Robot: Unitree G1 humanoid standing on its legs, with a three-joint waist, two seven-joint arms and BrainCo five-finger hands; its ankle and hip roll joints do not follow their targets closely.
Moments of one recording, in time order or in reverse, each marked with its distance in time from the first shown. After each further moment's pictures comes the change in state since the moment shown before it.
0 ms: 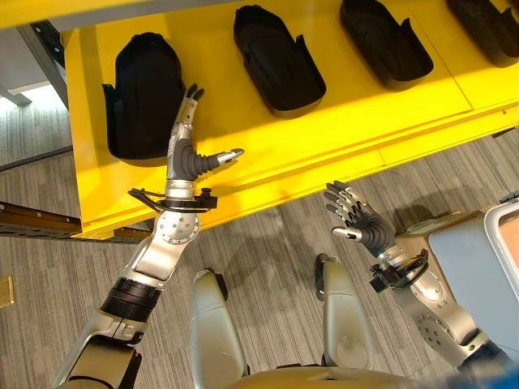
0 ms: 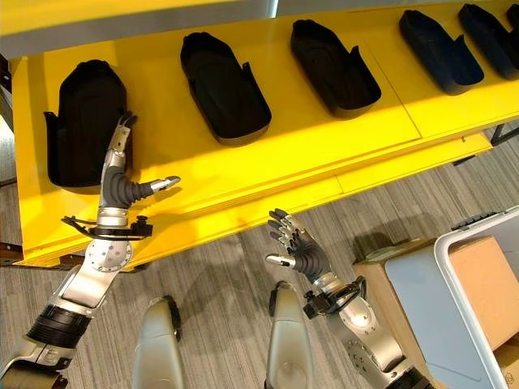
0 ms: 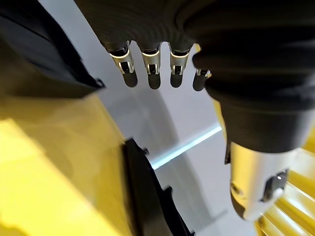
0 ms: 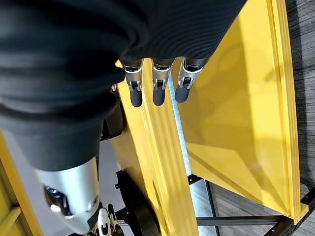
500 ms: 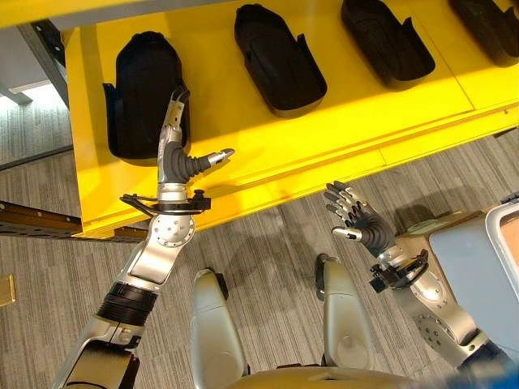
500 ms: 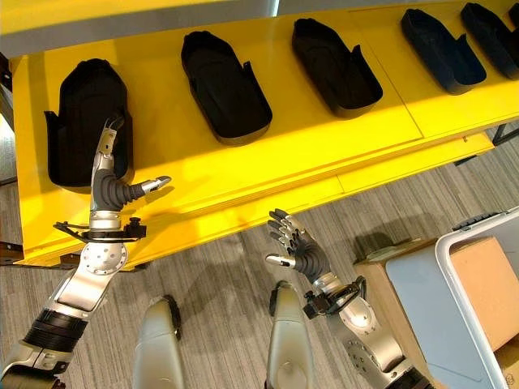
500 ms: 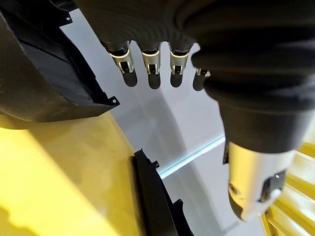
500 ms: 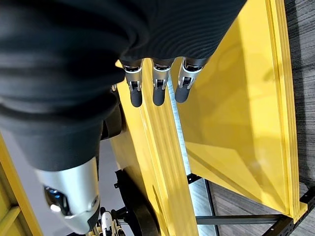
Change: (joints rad) left arm 0.024 0.000 0.008 0.001 0.002 0.002 0.034; right arm -0.002 0.000 0.001 0.000 0.000 0.000 0.000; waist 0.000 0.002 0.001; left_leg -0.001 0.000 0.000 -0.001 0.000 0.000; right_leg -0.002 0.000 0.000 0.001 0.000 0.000
